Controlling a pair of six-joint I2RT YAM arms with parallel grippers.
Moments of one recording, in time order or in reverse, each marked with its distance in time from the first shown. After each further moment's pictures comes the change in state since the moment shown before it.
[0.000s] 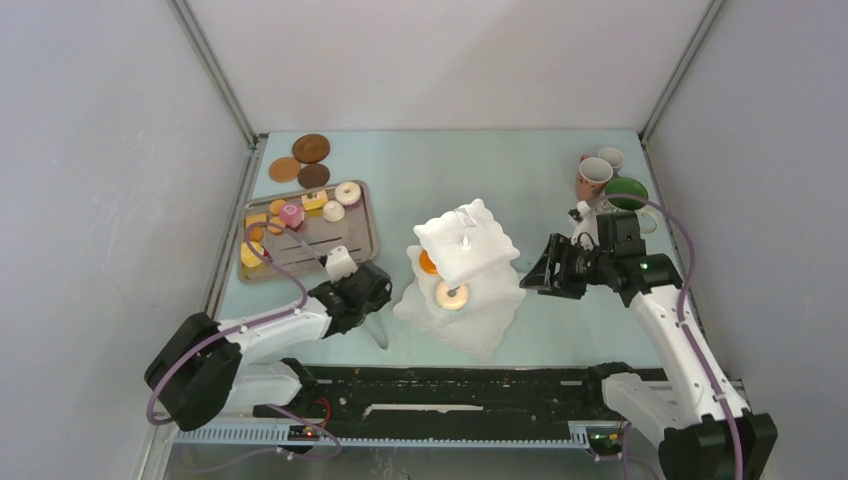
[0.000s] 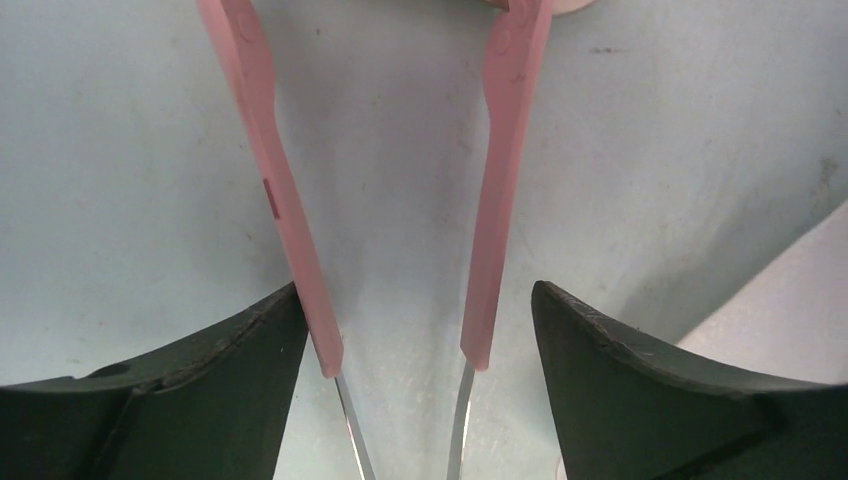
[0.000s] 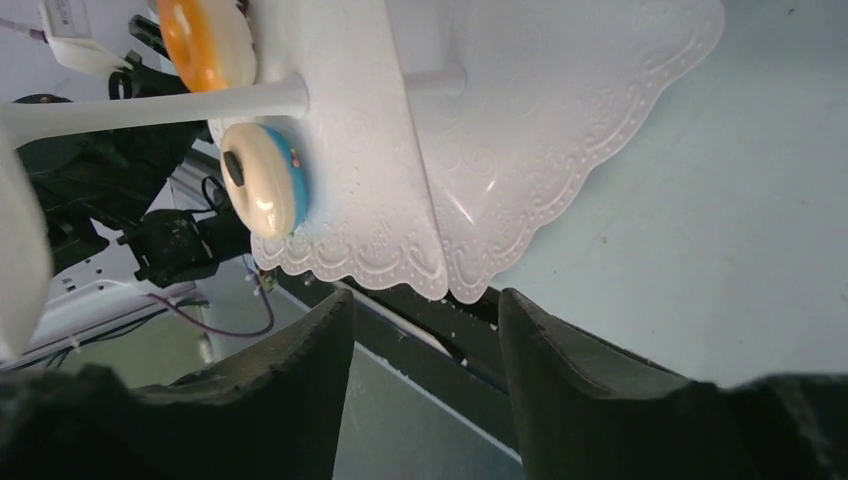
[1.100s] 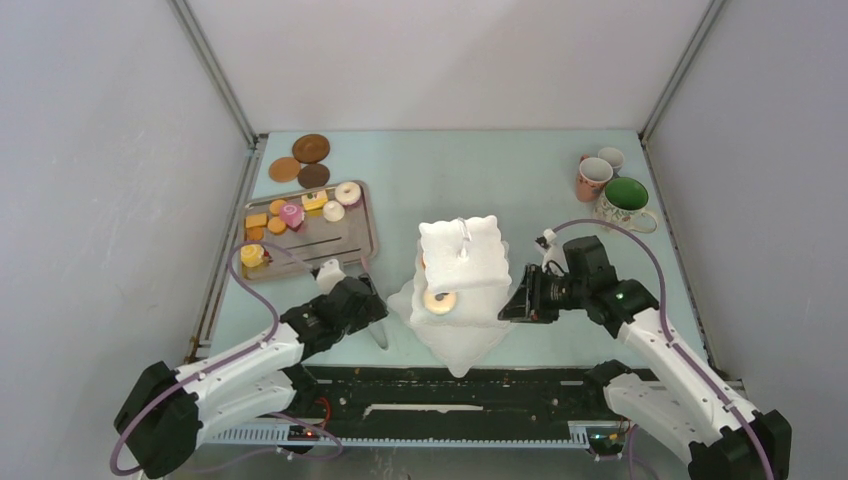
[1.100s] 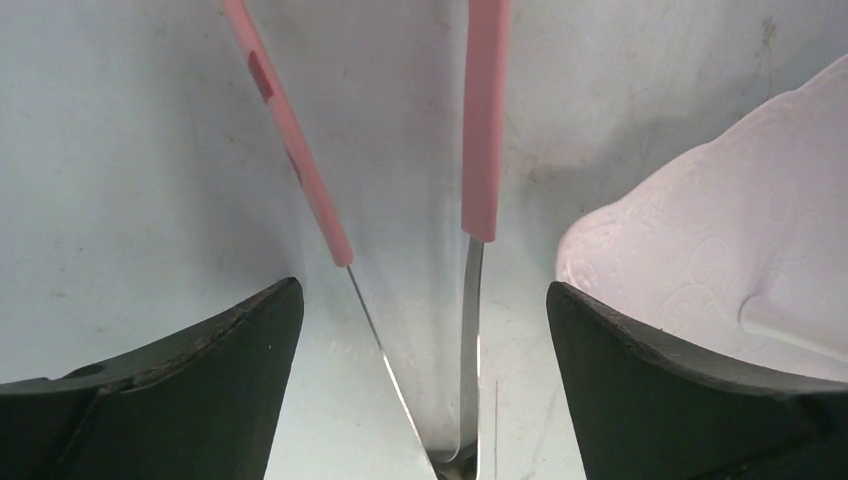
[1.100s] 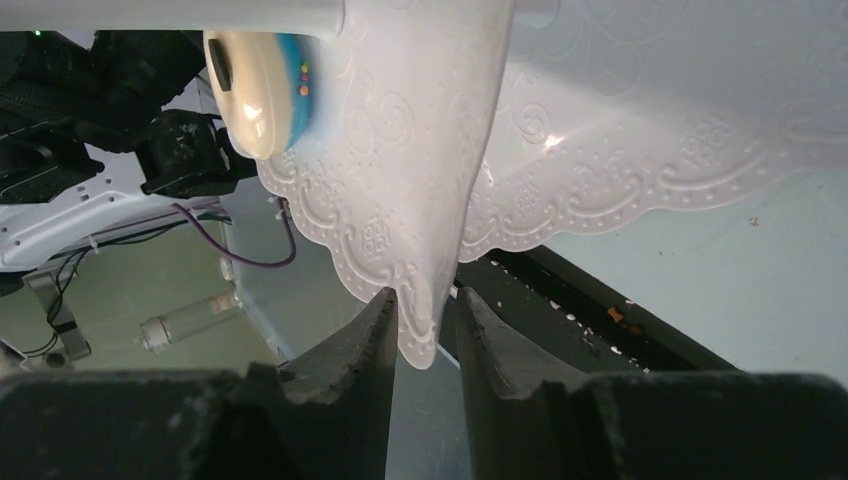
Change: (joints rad) left arm 0.000 -0.328 -0.130 -0.075 0.198 0.053; right arm 0.268 -0.079 -0.226 0.214 -0.046 0.190
